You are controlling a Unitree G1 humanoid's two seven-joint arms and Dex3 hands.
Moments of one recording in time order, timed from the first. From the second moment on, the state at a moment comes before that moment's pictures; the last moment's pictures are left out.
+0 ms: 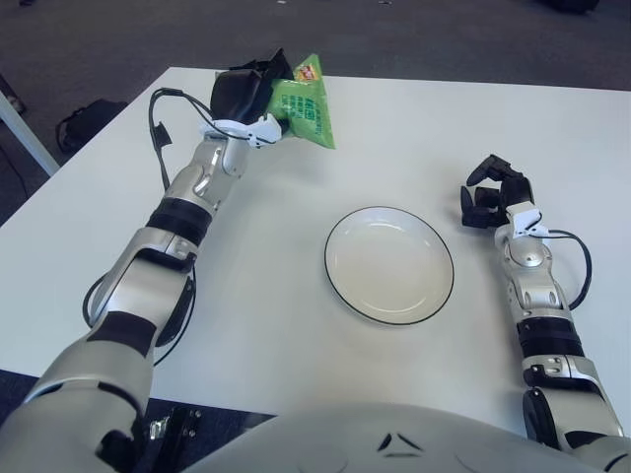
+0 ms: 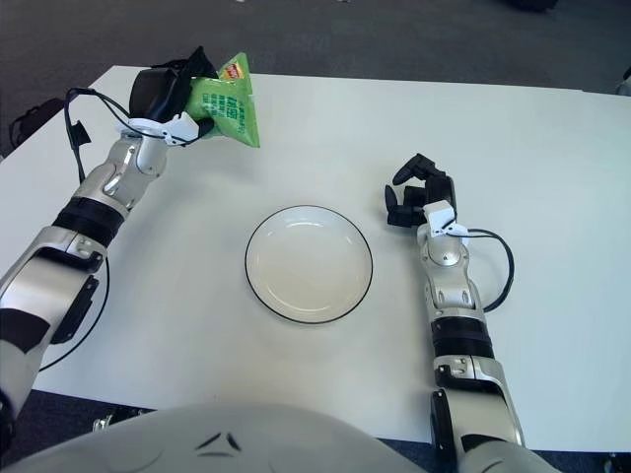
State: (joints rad) left arm -0.82 0.40 -0.32 0.53 0.65 -0.27 0.41; right arm -0.24 -0.29 -0.11 0.33 -0.10 -0.11 -0.11
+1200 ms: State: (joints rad) left arm -0.64 0.33 -0.34 0.07 0.48 -0.51 -0.05; right arm -0.24 -0.31 -0.09 0.34 -0.13 -0.14 -0.11
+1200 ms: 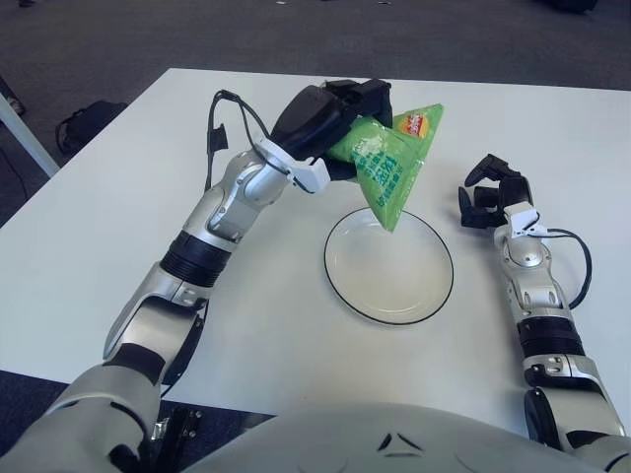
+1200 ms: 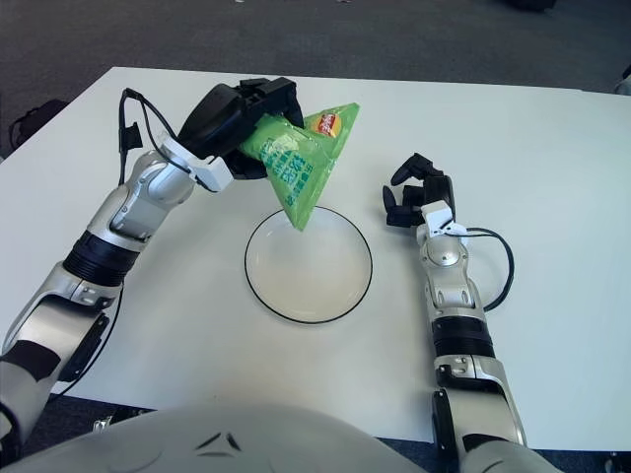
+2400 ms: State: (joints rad) left arm -0.61 0.39 -0.47 0.07 0.72 -0.59 -0.27; right arm -0.26 -0.32 -0.09 0.37 -0.14 -0.14 -0.12
